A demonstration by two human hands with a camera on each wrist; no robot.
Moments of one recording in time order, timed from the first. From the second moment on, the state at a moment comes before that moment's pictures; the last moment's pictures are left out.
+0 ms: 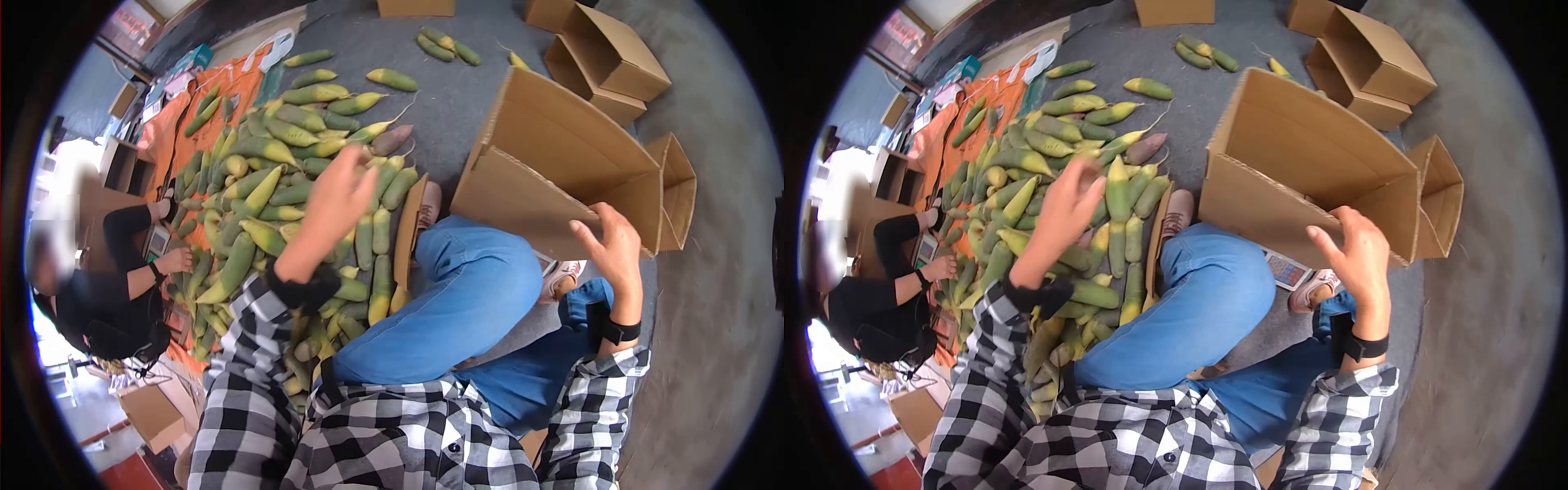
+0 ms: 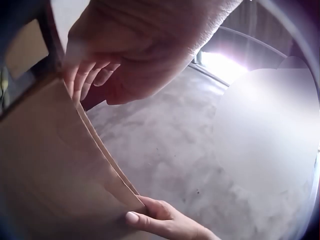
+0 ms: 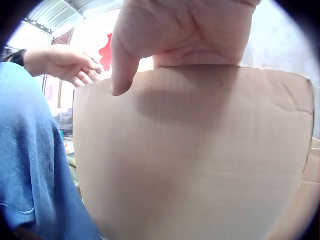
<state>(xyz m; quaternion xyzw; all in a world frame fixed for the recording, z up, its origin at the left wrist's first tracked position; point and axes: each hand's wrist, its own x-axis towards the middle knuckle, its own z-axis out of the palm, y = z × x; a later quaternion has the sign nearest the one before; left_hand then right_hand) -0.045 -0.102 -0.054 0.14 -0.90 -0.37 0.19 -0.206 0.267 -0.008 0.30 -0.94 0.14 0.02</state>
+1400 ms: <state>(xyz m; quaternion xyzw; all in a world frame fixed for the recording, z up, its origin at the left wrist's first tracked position) 0.103 -0.126 -0.143 0.31 -0.88 -0.35 0.10 -0.209 0.279 -0.010 0.31 -0.94 0.14 0.03</state>
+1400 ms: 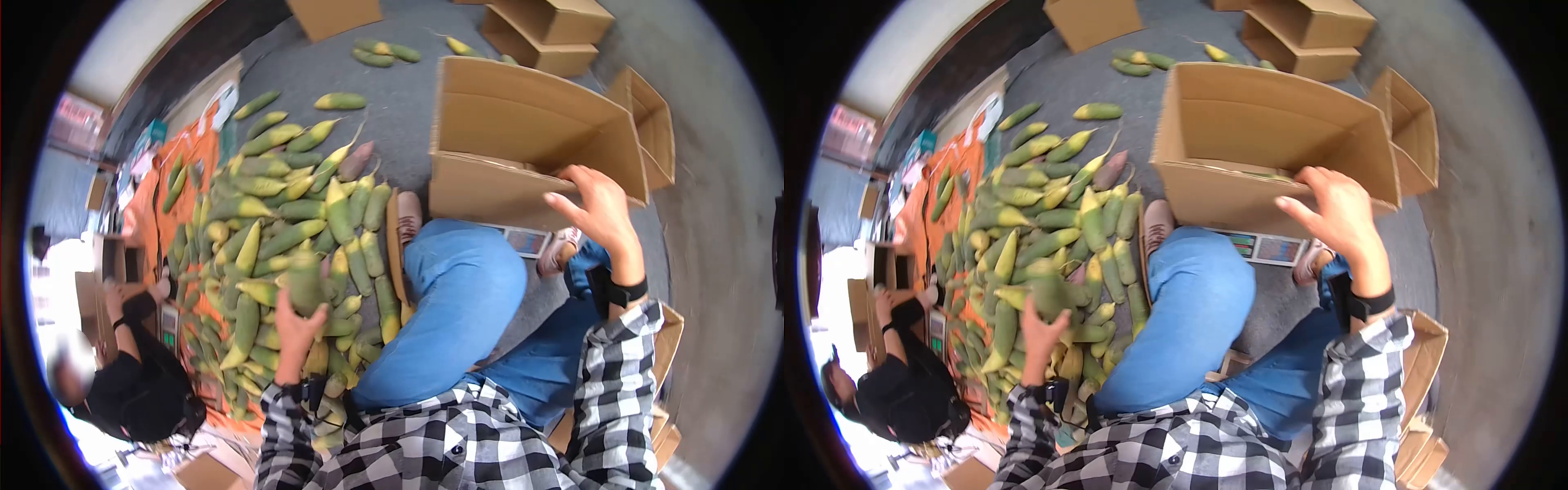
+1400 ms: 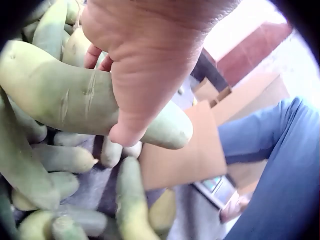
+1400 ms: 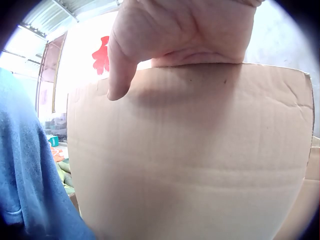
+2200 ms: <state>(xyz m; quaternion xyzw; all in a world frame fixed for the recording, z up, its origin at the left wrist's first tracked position) -0.245 0.046 0.025 -0.23 -0.91 -0.34 0.02 -0.213 0.281 -0.028 0.30 -0.94 0.14 -0.01</state>
